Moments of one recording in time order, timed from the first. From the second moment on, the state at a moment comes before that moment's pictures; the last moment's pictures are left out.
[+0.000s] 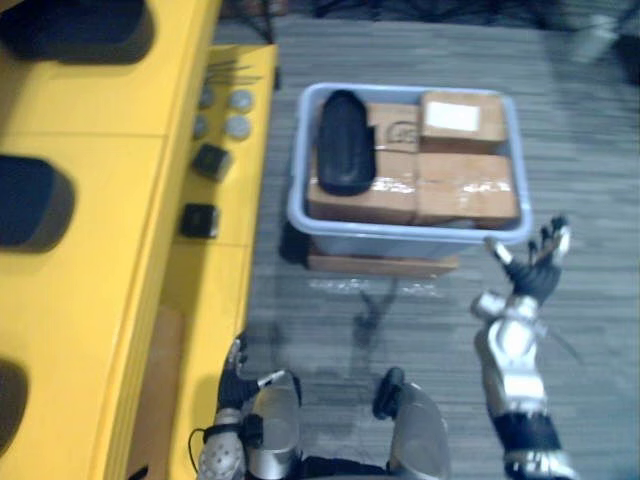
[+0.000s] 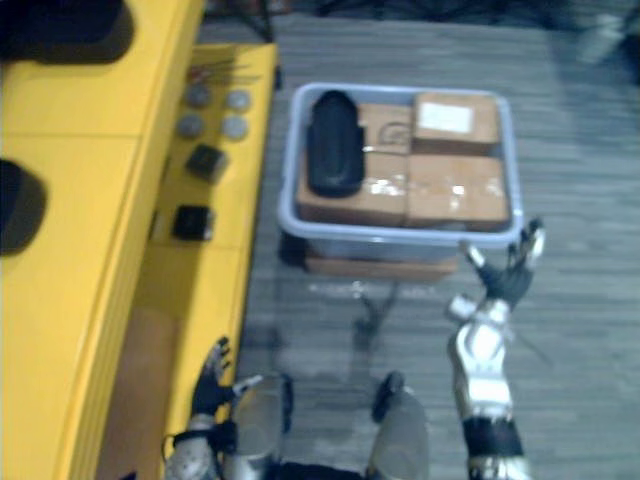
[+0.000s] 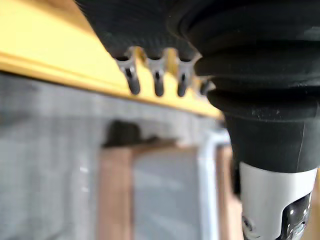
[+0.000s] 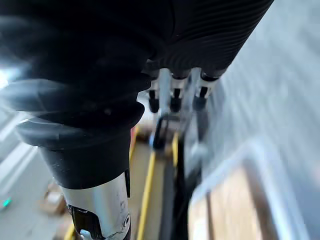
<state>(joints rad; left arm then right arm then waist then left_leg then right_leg) 0.28 0.19 -0.16 0.24 -0.10 -0.37 0.35 0.02 -0.19 -0.10 0.10 0.17 -0.31 -0.56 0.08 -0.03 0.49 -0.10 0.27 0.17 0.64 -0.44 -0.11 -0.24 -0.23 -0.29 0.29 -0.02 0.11</state>
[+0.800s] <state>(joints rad) 0.30 0.07 -0.18 0.32 -0.20 -0.30 0.25 0.05 -0.20 -0.05 0.16 0.35 -0.39 -0.22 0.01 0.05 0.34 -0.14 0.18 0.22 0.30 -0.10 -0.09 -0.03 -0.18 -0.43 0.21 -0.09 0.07</state>
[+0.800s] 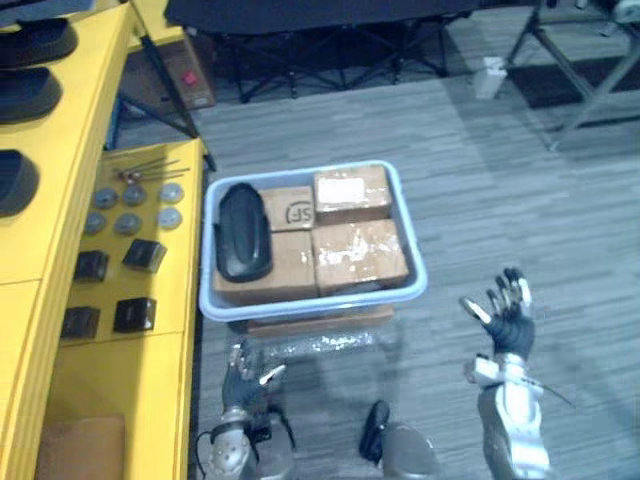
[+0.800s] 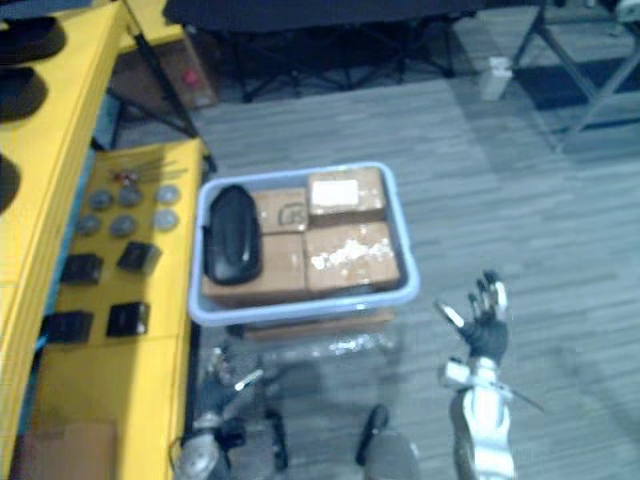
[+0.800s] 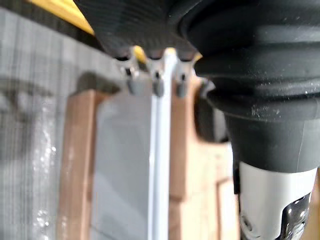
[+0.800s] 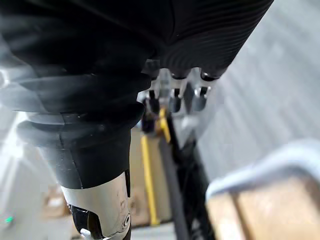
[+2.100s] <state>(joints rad) 0.21 0.07 -0.18 0.67 -0.26 -0.37 0.30 -1.11 -0.62 0.15 1.19 0.30 0.05 -0.08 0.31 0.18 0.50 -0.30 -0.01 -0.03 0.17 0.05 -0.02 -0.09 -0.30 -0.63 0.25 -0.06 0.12</state>
